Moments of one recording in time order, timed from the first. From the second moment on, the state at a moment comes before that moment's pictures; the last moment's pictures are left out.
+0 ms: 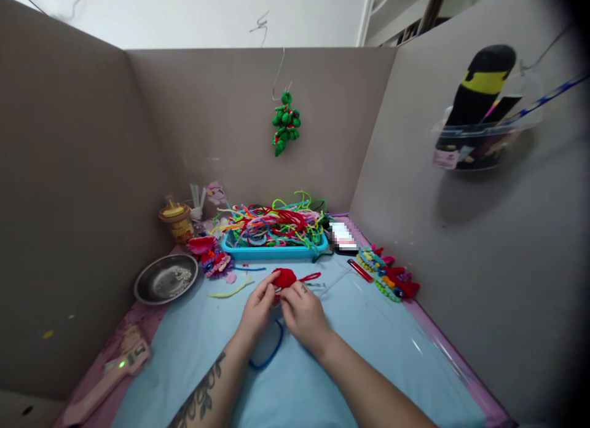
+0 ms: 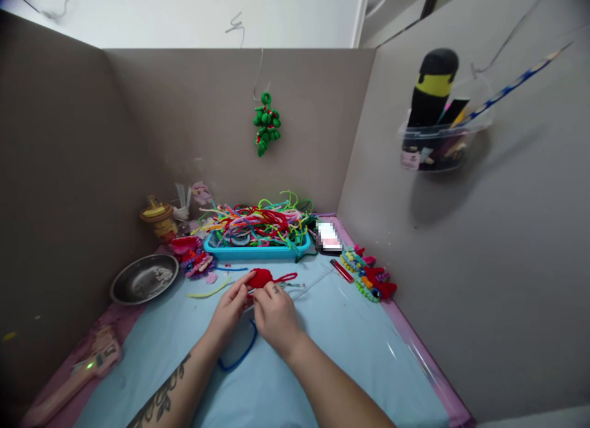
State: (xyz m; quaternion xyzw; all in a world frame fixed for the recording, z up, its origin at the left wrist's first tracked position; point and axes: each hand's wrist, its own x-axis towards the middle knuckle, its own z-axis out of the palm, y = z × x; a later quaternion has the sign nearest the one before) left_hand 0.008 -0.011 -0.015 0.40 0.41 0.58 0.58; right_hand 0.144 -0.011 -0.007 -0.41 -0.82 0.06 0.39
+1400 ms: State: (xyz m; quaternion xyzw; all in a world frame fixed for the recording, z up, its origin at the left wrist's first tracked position) left_hand 0.010 -0.009 -0.014 0.41 0.38 0.61 0.56; right_hand 0.138 -0.021 -0.006 -0.23 -0.83 0.09 0.50
